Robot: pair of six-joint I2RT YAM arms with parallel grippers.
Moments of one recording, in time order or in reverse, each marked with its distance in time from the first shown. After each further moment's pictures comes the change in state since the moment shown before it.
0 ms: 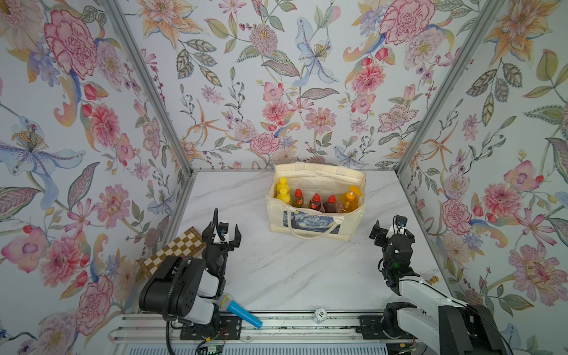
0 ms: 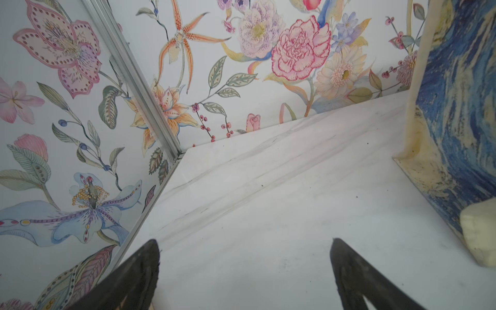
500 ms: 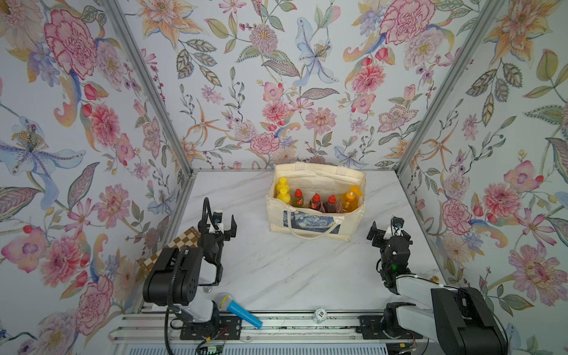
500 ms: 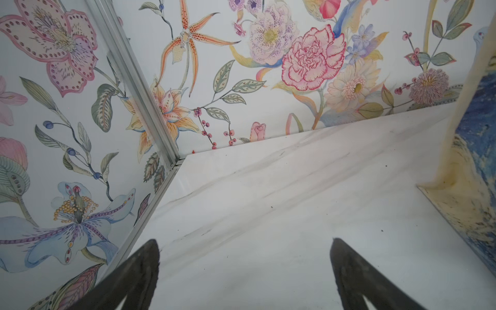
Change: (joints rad) left arm 0.121 0.039 0.155 -0.064 0.119 -0.062; right arm 0.000 0.142 -0.027 0.188 -0.041 0.001
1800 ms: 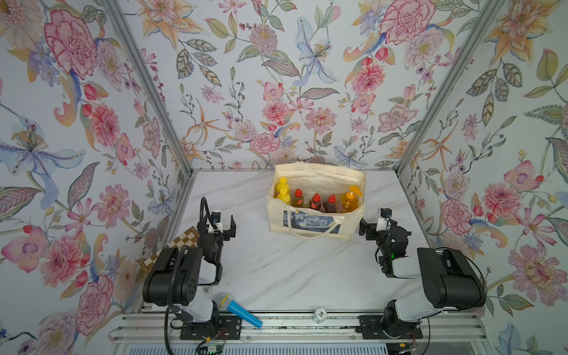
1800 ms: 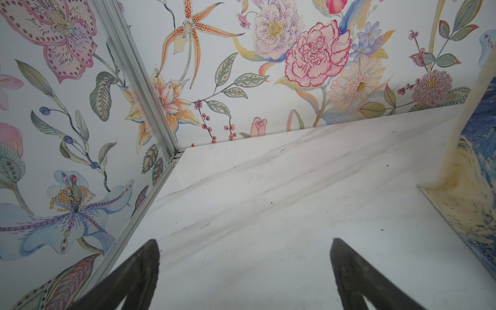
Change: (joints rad) left arm 0.001 0.000 0.000 -0.023 -0.001 -0.026; right arm -0.097 0.326 0.130 0.182 -0.464 -0.090
